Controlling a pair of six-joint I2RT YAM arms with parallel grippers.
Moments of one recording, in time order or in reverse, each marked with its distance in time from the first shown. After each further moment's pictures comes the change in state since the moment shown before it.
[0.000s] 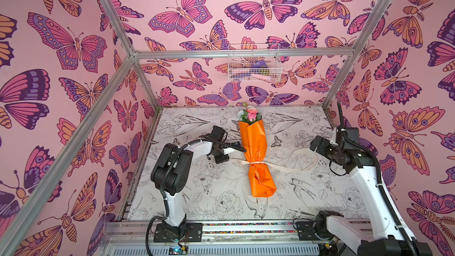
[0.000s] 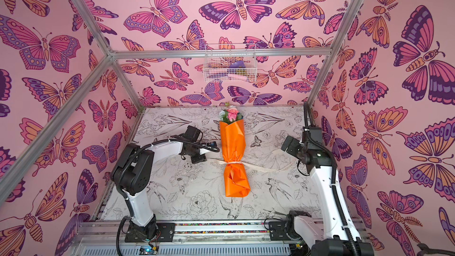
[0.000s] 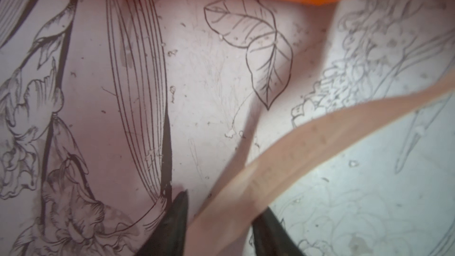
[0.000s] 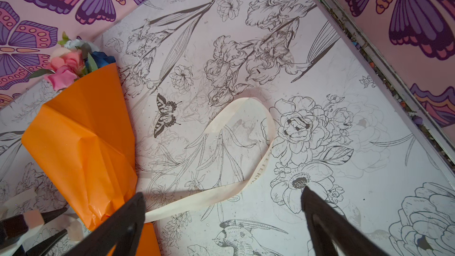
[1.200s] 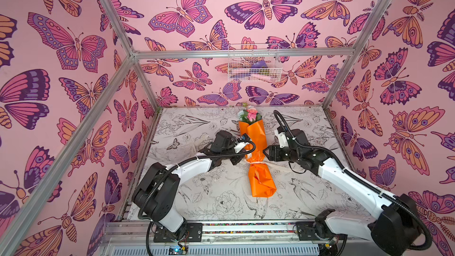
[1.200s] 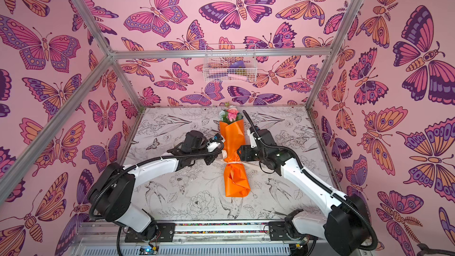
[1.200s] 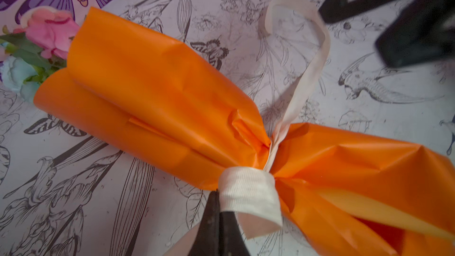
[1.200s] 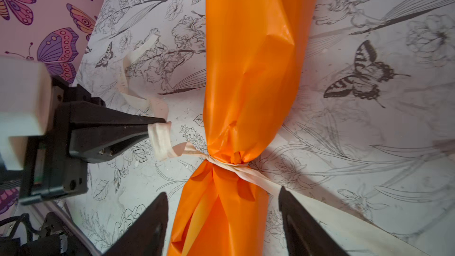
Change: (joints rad) left arm -0.204 -0.306 -0.246 0.544 0.132 -0.578; right arm 0.626 0.241 -0.092 0.410 -0.153 0.012
